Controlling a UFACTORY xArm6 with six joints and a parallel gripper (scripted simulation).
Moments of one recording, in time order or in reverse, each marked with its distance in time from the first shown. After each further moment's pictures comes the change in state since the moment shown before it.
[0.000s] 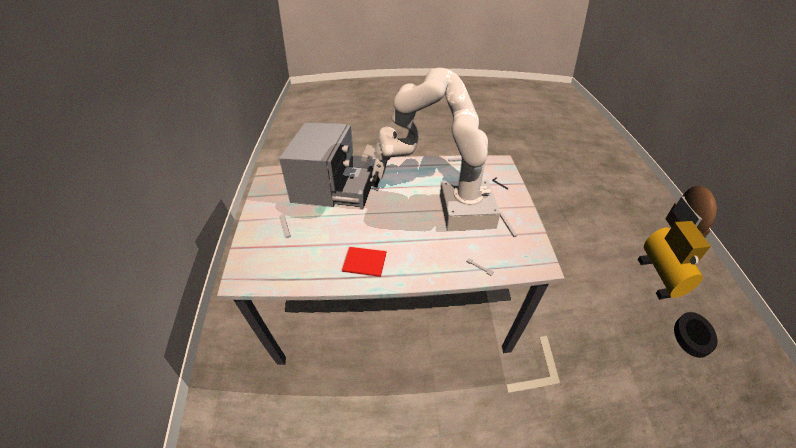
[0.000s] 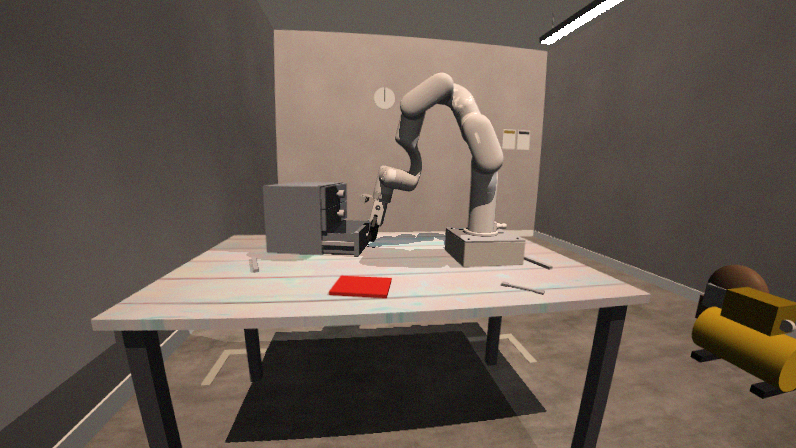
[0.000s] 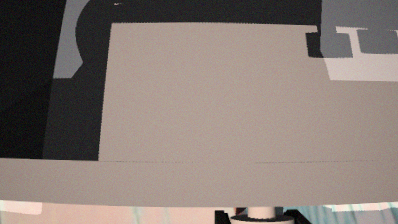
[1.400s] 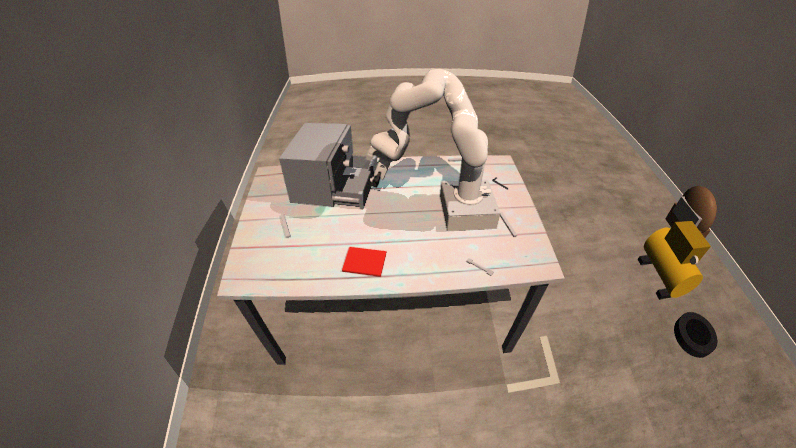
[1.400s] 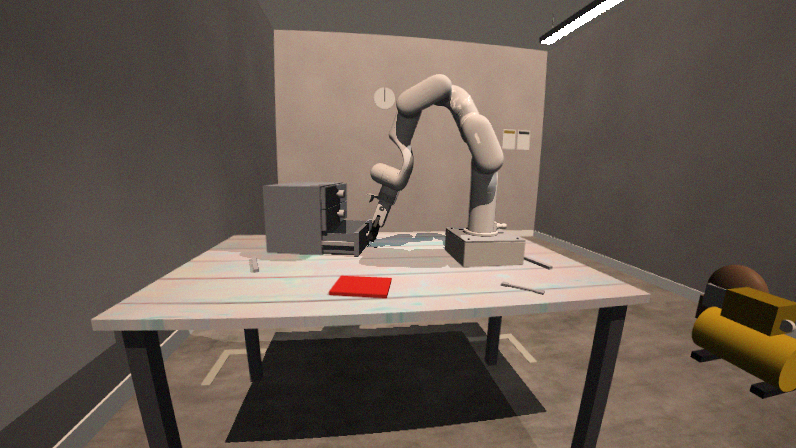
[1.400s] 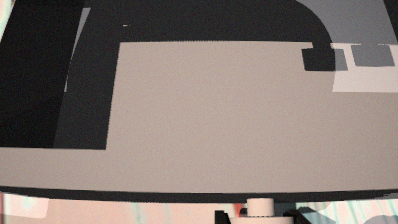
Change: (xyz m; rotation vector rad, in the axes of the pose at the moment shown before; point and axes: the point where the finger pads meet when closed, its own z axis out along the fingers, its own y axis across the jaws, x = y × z) arm 0.000 0.000 0.000 0.028 0.122 0.004
